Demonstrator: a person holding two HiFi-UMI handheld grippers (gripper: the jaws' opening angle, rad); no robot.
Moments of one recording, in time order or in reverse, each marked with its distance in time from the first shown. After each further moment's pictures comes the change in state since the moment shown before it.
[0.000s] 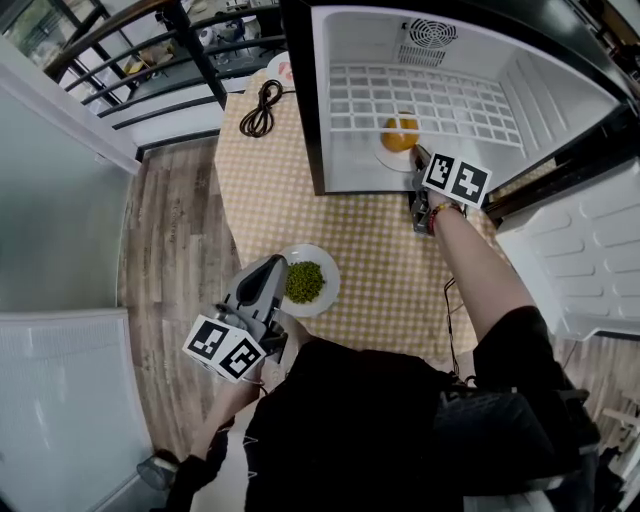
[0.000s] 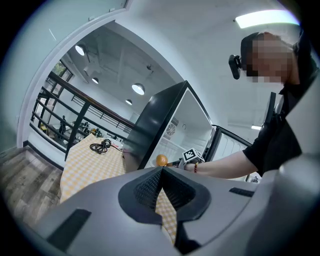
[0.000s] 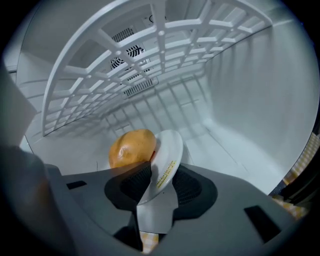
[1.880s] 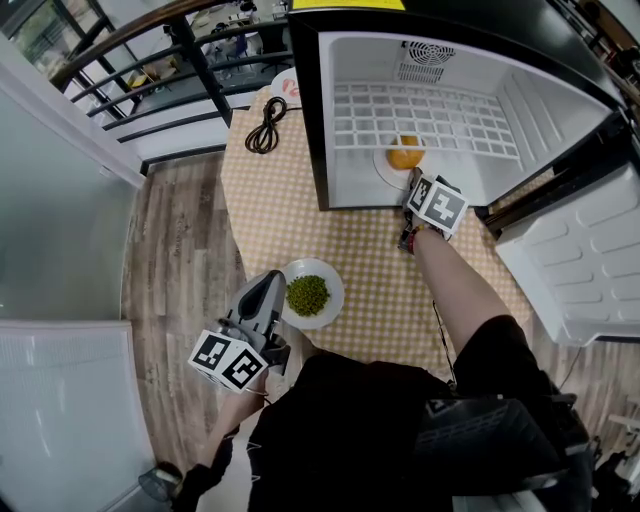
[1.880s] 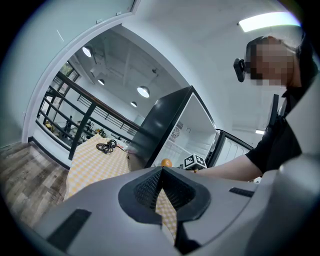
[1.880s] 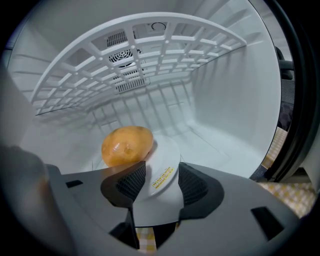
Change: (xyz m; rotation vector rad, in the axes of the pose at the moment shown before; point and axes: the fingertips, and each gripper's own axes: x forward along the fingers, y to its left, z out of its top) left arm -0.010 0.014 -0.003 -0.045 -0.033 0.039; right arm -0.007 -0.016 -0.017 0.001 -0.087 -0.240
